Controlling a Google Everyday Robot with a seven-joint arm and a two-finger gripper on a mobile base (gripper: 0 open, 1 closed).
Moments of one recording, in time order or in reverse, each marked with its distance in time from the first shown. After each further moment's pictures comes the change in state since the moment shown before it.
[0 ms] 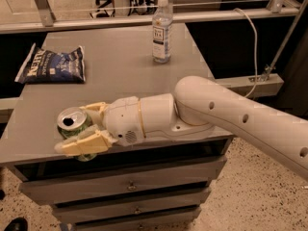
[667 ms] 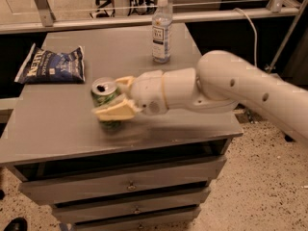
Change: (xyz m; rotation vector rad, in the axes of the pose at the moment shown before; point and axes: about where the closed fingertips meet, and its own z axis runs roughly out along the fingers) arm -0.001 -0.079 -0.059 0.182 0.107 -0.075
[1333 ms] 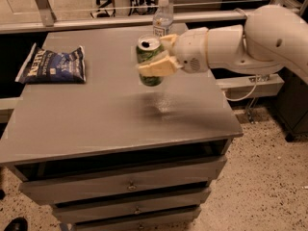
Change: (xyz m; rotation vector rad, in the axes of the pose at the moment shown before) arm -0.024 -0.109 -0.103 0.223 0.071 -0.085
